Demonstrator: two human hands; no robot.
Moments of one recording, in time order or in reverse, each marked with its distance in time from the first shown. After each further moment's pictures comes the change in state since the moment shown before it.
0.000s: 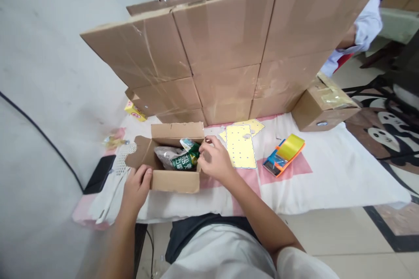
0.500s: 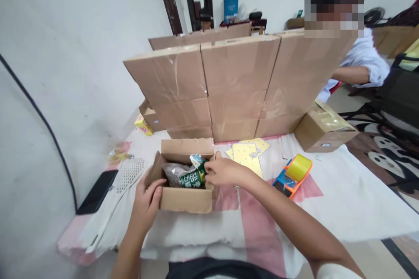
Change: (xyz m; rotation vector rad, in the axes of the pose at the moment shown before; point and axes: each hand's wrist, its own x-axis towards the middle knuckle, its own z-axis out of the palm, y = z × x) left_hand -0.002 -0.007 0.019 -0.098 0.177 0.210; right_hand 0.054 -0.046 -0.047 -0.368 -0.797 0.050
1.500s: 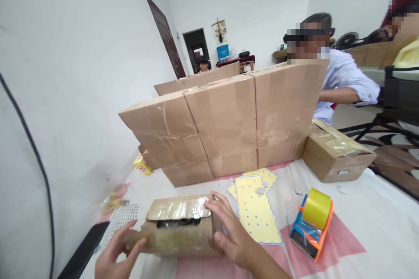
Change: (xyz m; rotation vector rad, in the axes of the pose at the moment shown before) left_hand 0.024 -0.042 0.000 -0.134 0.180 -0.096; right_hand 0.007 0.072 0.112 0.658 0.674 -0.482
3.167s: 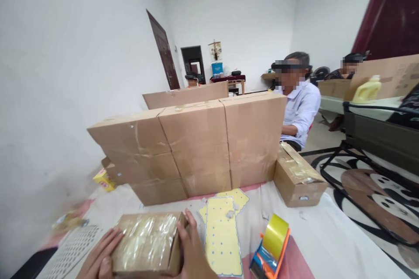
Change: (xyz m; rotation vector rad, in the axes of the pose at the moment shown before) left_hand 0.000 0.028 0.079 0.022 0.238 0.375; right_hand -0.001 0.108 0.051 -0.304 0.239 -0.218
